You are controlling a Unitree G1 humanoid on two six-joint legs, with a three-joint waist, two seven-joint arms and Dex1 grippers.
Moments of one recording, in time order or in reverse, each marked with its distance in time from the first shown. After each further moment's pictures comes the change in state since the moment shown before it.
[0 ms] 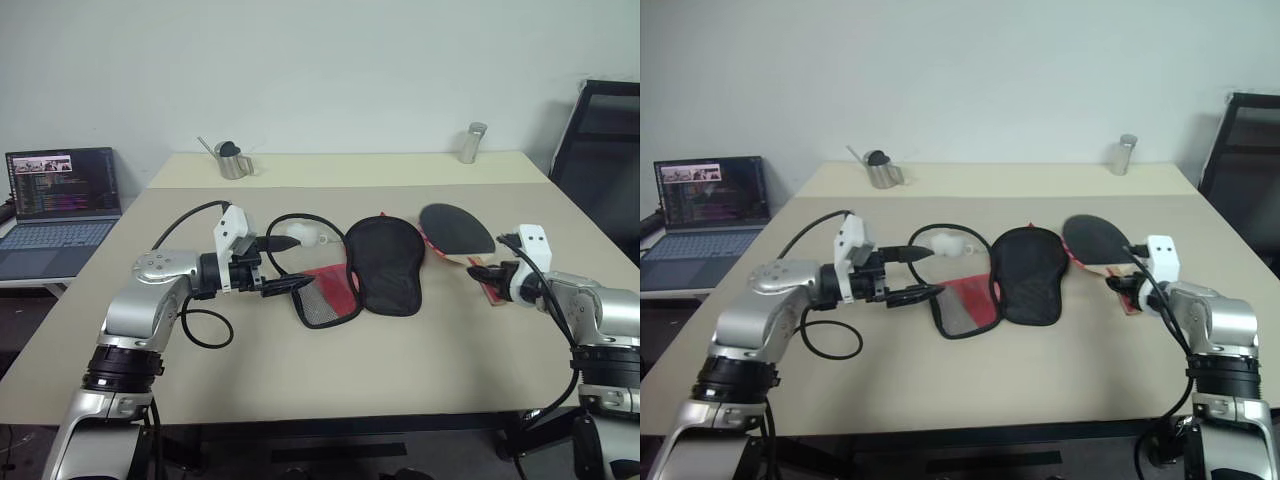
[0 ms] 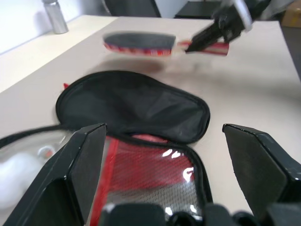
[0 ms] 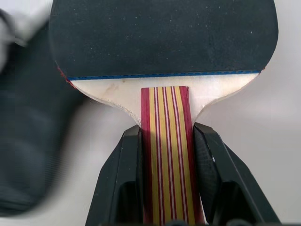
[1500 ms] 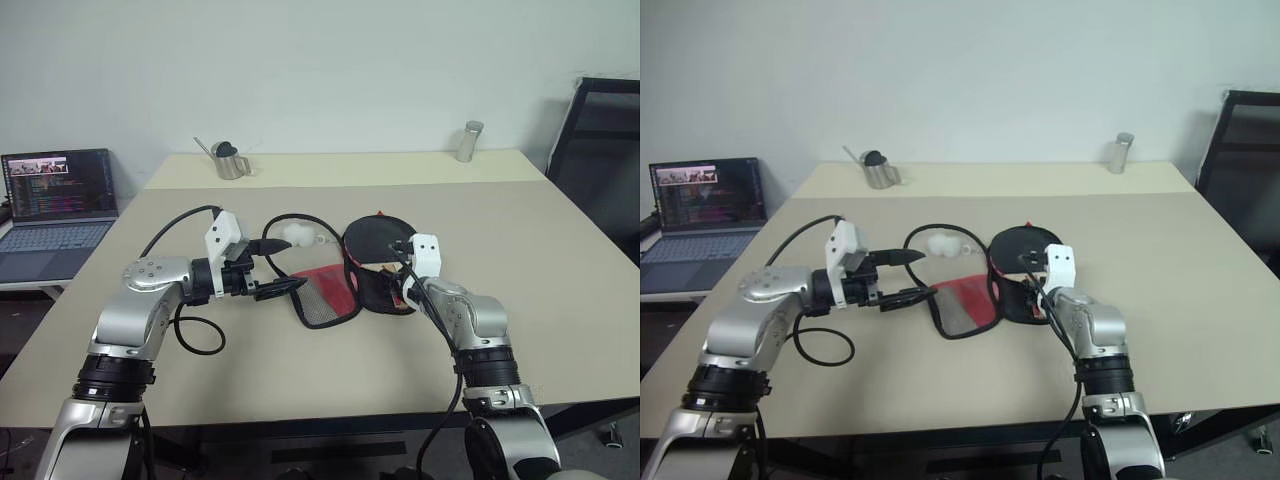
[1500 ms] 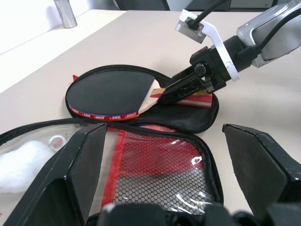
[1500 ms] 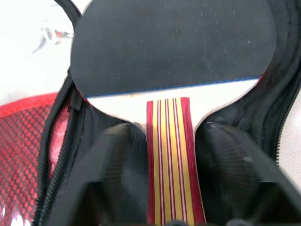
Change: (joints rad) left arm 0.033 0.013 0.014 -0.012 0.005 -0.028 0.030; right arm -0.060 0.452 0.132 0.154 -0.121 -0.199 -0.357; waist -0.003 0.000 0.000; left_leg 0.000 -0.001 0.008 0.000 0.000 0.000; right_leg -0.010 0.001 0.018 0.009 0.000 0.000
